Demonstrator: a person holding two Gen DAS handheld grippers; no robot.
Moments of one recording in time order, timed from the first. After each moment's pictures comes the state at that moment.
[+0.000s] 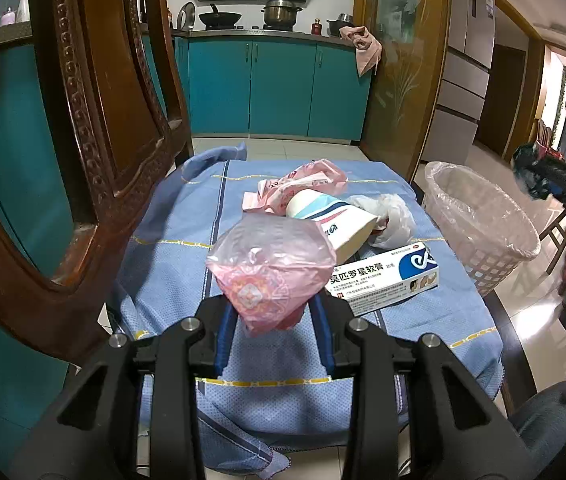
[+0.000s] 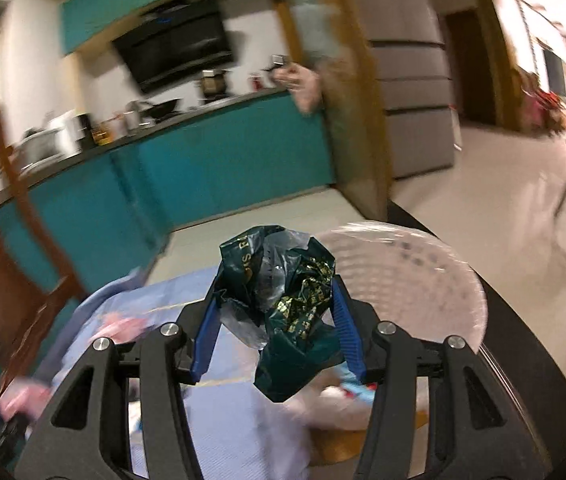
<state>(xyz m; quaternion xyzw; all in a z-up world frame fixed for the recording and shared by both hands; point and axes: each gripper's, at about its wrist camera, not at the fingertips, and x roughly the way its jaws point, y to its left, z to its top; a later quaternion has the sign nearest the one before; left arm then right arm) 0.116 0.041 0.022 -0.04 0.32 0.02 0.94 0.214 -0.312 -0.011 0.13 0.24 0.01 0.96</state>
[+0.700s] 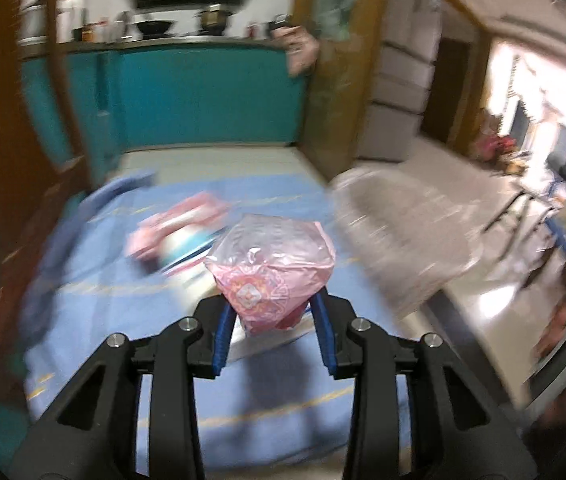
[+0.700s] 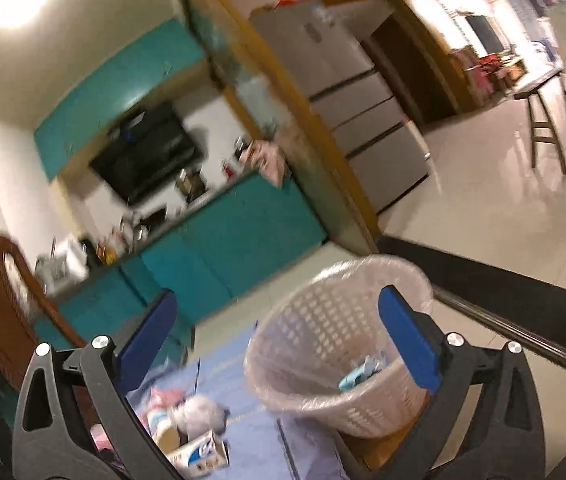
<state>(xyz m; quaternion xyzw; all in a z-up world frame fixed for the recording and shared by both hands) 0.163 -0.054 0.062 -0.04 0.31 -0.11 0.94 0.077 -0.372 0.001 0.30 0.04 -0.03 0.95</state>
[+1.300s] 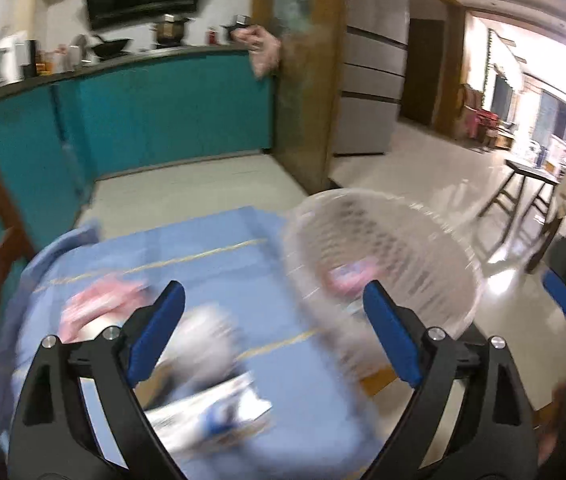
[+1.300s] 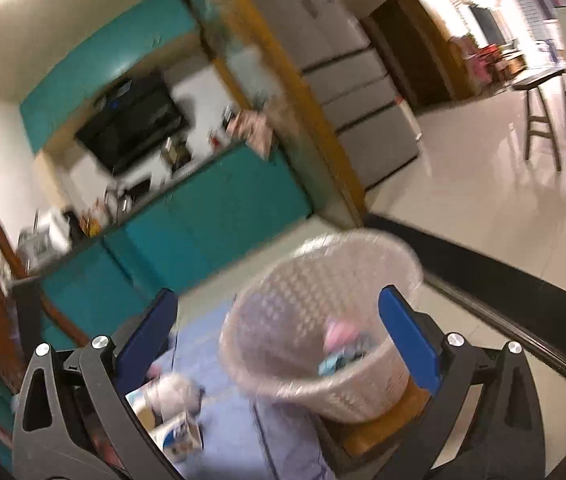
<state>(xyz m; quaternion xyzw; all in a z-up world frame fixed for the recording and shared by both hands) 0.229 -0.110 0.055 0.02 0.30 -0.10 0.95 0.130 -0.349 -0.015 0.24 0.17 0.01 0.95</state>
